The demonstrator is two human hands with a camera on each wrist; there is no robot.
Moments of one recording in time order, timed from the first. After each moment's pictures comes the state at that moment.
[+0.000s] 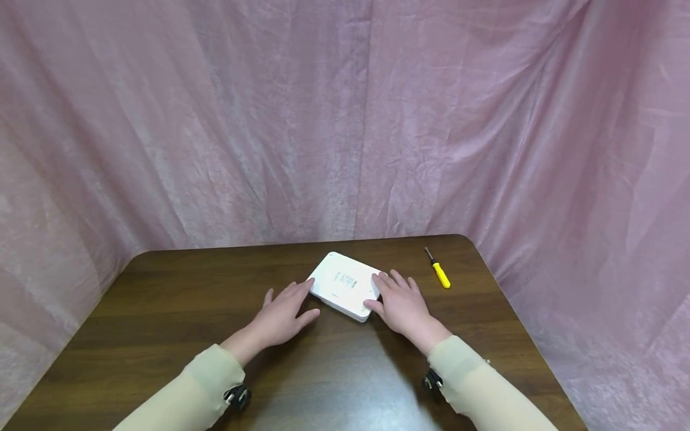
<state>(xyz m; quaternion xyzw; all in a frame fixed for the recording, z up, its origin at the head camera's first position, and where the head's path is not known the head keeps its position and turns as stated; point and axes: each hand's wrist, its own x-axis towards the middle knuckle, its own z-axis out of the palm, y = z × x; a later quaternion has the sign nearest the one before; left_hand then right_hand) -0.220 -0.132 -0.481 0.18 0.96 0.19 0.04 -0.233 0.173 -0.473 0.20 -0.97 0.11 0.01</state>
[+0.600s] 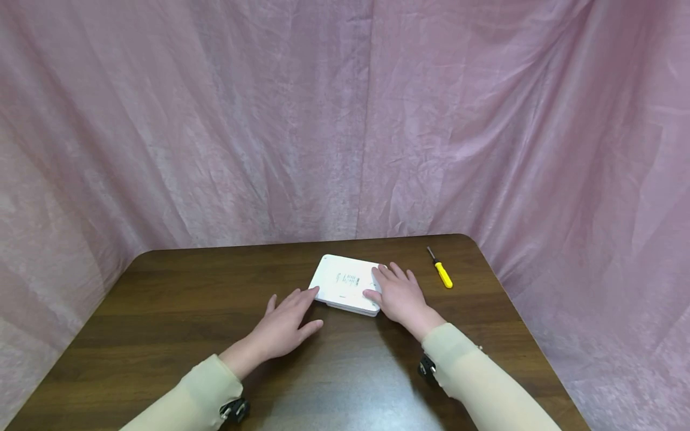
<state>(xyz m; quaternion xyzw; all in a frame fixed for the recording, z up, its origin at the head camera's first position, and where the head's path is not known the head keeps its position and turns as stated) -0.197 -0.128 -0.477 0.20 0.96 0.19 0.04 -0.256 0.169 -0.475 0.19 -0.98 0.11 -0.01</state>
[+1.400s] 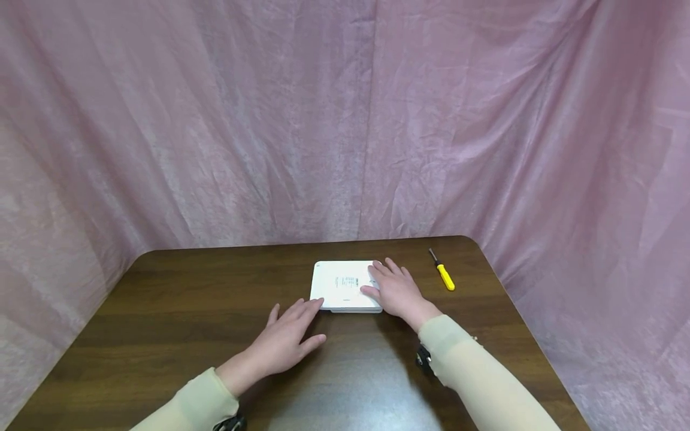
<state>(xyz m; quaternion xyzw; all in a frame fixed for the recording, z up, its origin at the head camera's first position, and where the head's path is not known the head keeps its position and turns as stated) -0.174 -0.125 -0.478 0.23 0.96 0.18 0.03 -0.281 0.170 -0.486 0.23 -0.96 0.15 -0.02</state>
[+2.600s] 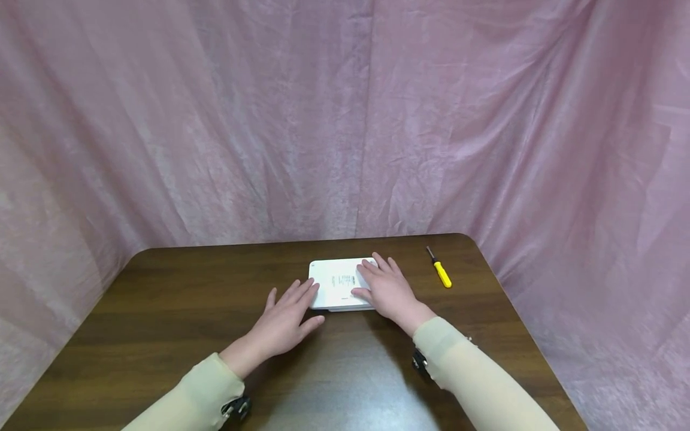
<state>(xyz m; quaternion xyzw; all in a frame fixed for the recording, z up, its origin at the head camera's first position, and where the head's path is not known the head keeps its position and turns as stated) -0.200 -0.122 -0.476 0.20 0.97 0.14 0.01 -0.268 0.155 -0.477 0.27 -0.95 0.11 0.06</state>
